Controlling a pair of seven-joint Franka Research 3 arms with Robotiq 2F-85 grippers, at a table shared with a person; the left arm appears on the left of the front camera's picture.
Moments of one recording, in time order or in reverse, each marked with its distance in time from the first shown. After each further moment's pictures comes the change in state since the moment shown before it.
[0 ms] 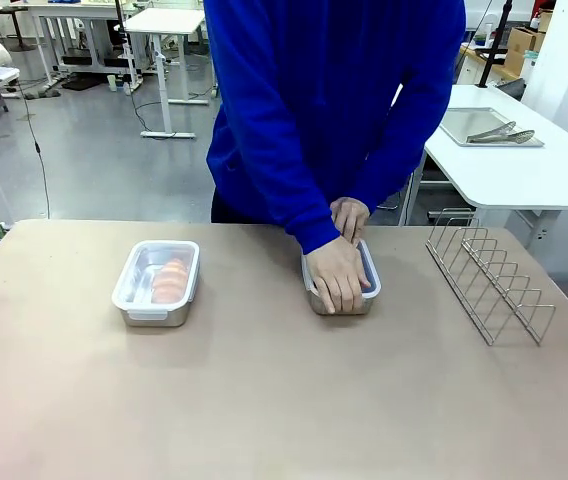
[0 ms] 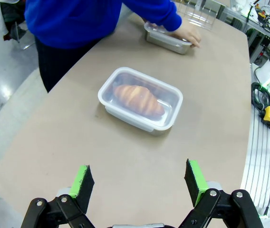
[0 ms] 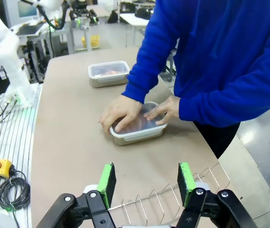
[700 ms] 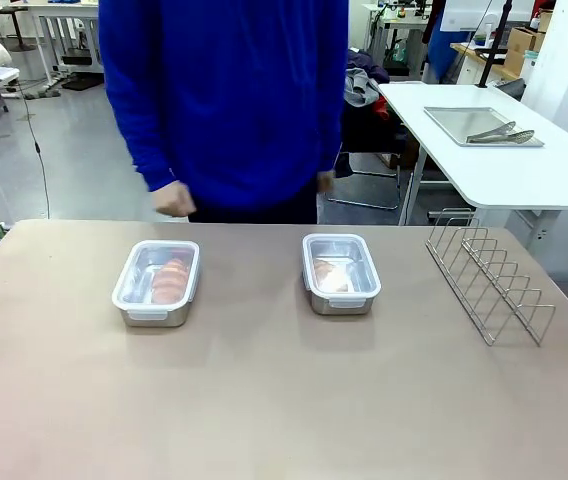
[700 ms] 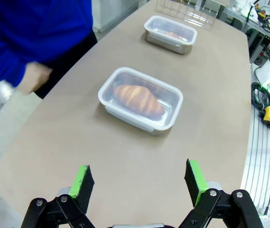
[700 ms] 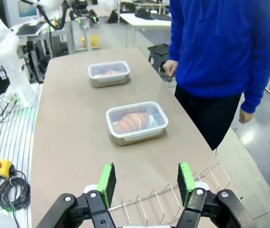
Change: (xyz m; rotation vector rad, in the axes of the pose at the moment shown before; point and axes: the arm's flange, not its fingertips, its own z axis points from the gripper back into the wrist) left arm 0.000 0.000 0.000 0.000 0.000 0.000; right arm 0.000 0.000 0.000 0.000 0.000 0.000
